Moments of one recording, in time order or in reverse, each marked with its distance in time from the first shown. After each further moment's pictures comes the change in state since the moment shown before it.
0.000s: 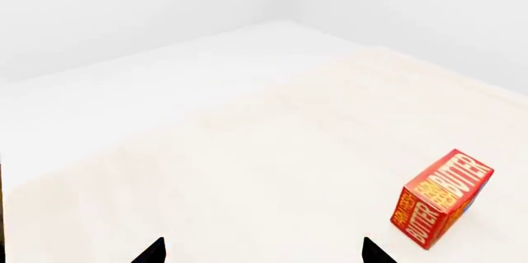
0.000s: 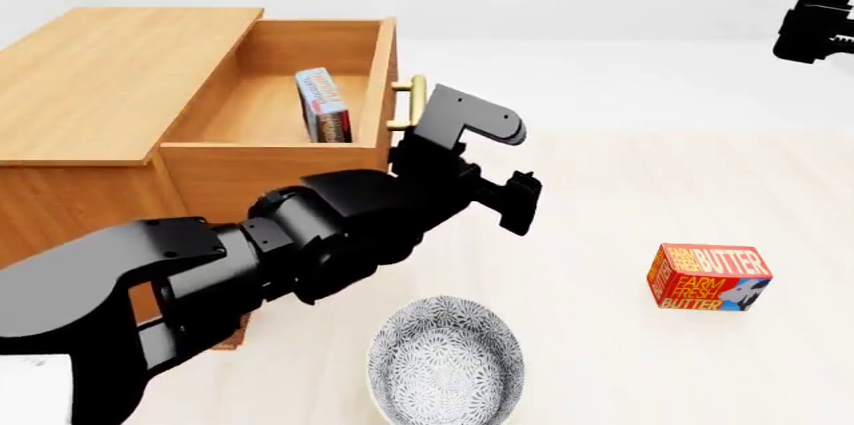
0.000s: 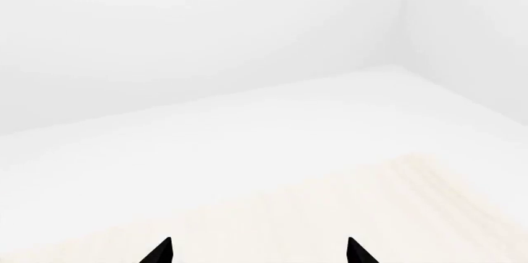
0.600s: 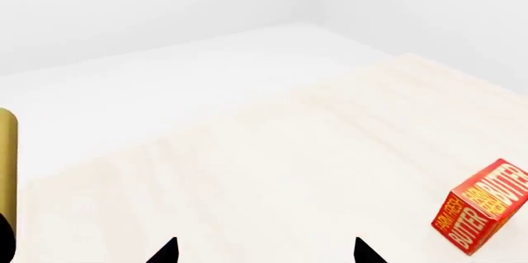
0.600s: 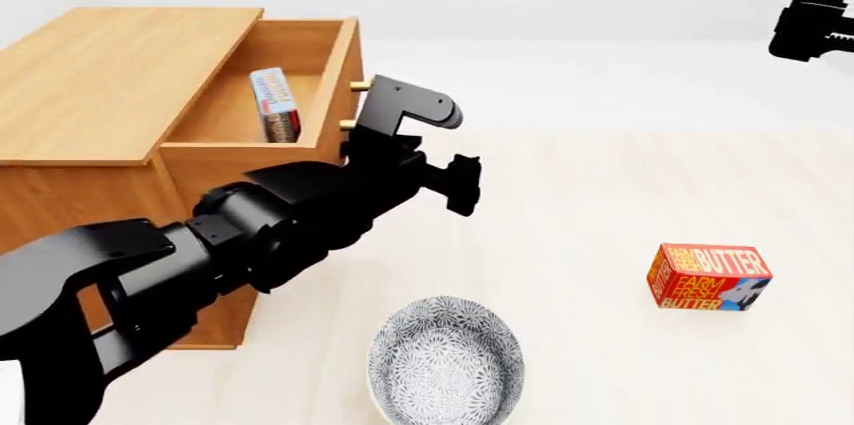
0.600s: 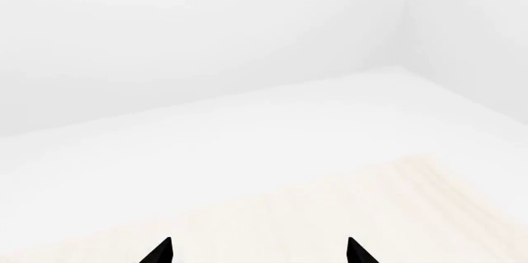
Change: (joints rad) left arm 0.011 -0.104 -0.028 -0.047 -0.005 -0.003 0.088; right arm -0.012 -0.008 0.019 0.003 -0.005 0.001 -0.001
